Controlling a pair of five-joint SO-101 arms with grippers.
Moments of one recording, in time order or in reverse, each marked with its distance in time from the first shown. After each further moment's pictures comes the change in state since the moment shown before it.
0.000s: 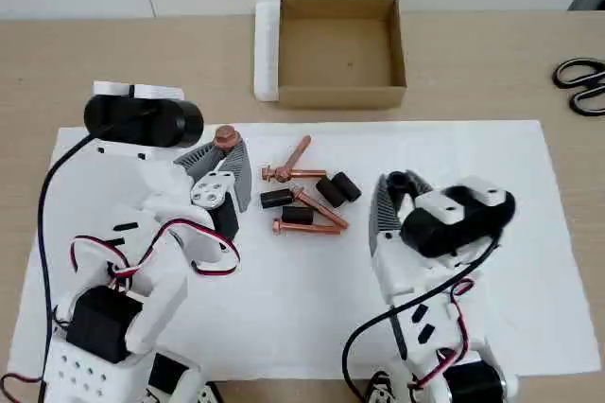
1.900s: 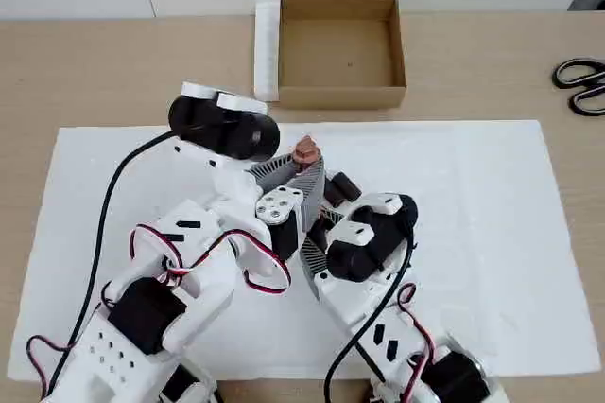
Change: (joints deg) left arm 15.5 4.5 3.4 -8.5 3.9; right arm -22.3 -0.1 4.9 2.3 0.0
